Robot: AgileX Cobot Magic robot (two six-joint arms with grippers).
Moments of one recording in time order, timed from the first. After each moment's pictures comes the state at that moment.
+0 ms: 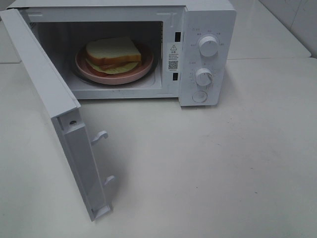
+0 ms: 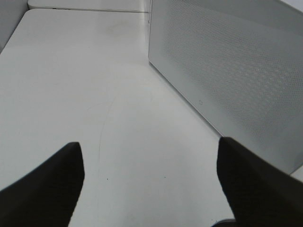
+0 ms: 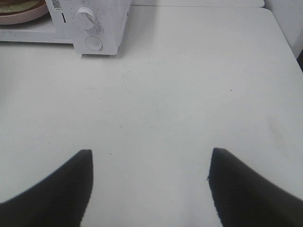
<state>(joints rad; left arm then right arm) 0.06 0.00 -0.49 -0.14 1.05 0.05 -0.03 0.00 -0.50 0.10 1.04 -0.08</state>
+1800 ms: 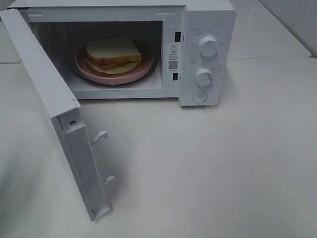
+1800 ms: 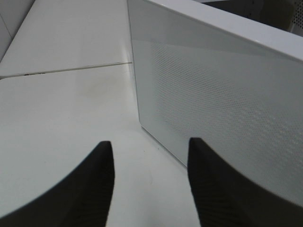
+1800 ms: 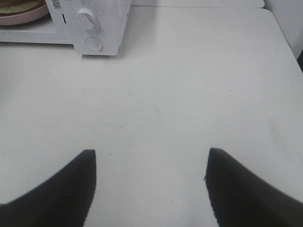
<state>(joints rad) -0.13 0.64 -0.30 -0.09 0.09 0.12 -0.03 0.00 -0.50 0.10 1.04 -0.08</state>
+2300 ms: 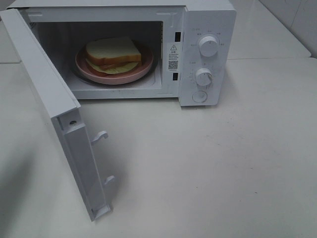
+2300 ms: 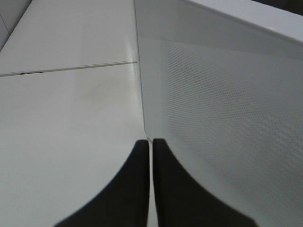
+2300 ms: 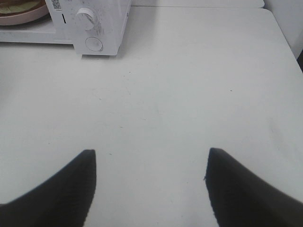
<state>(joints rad) -0.13 0.97 -0.30 -0.09 -0.24 0.11 -0.03 0.00 -0.50 0.10 1.04 -0.08</state>
